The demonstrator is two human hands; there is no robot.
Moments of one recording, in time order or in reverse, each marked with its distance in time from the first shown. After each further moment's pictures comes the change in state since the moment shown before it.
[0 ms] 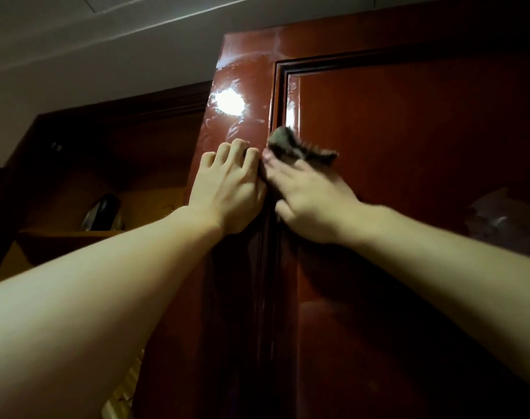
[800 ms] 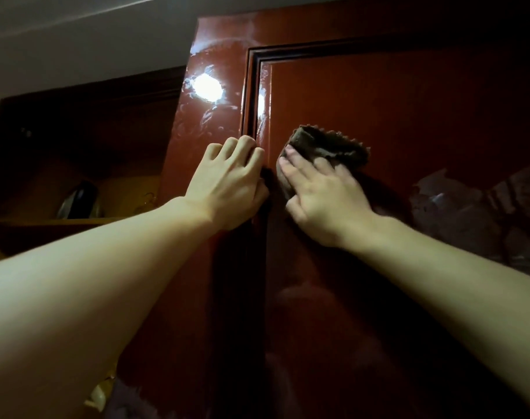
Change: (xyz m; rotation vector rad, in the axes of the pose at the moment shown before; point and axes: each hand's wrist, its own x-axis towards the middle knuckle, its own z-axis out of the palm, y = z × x) left_hand -0.010 0.037 -0.012 0.014 0.026 0.175; right_hand -0.063 0.016 0.000 -0.110 0.035 0.201
